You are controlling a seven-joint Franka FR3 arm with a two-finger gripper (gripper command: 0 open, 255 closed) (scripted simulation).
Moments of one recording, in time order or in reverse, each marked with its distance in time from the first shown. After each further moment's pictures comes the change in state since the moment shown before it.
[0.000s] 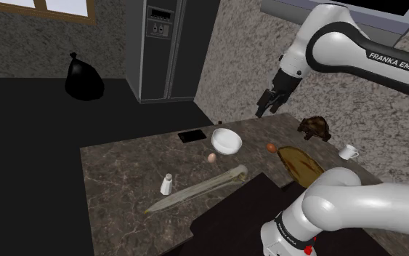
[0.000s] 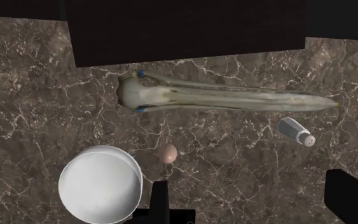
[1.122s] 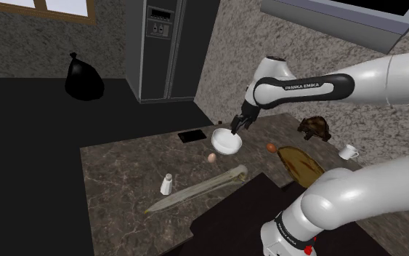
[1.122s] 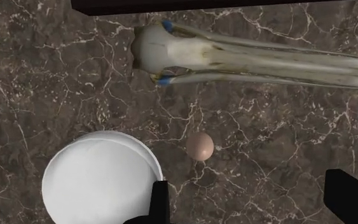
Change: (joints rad) arm -0.036 0.405 -0.072 -0.151 -0.085 0.540 -0.077
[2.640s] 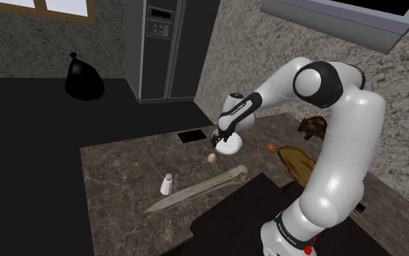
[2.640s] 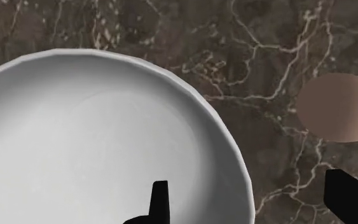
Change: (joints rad) arm -0.055 0.836 -0.046 0.311 -0.011 0.517 -0.087
